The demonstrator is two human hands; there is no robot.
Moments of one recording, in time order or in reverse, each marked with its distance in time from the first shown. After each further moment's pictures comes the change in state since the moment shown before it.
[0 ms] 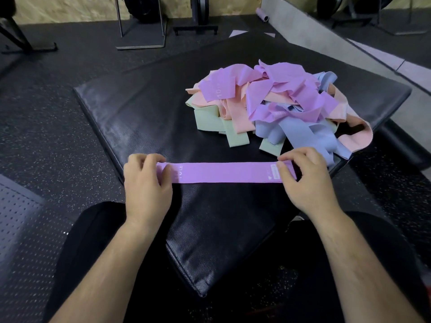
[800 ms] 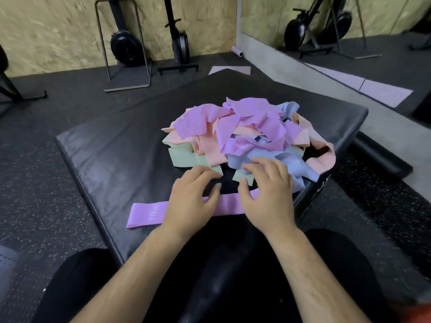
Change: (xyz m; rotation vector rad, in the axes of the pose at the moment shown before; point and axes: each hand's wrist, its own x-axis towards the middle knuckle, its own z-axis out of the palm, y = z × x) left_hand 0.025 0.097 0.068 -0.187 -0.198 0.510; right_hand 0.020 -0.026 0.015 -0.141 0.364 -0.170
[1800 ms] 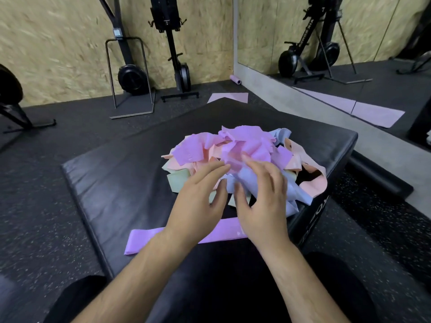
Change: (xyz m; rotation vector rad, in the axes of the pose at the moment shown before) left_hand 0.041 0.065 -0.036 -0.050 0.089 0.164; right_hand 0.032 -0.023 -0.018 0.270 0.131 0.045
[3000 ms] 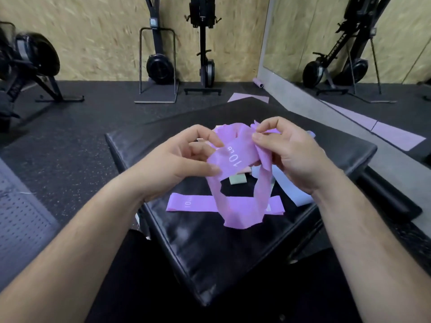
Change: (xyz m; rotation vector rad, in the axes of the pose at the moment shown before) left_hand -0.022 0.005 -0.164 -0.847 -0.355 -0.447; right_hand 0.069 -0.124 -0.061 0.705 -0.688 0.440
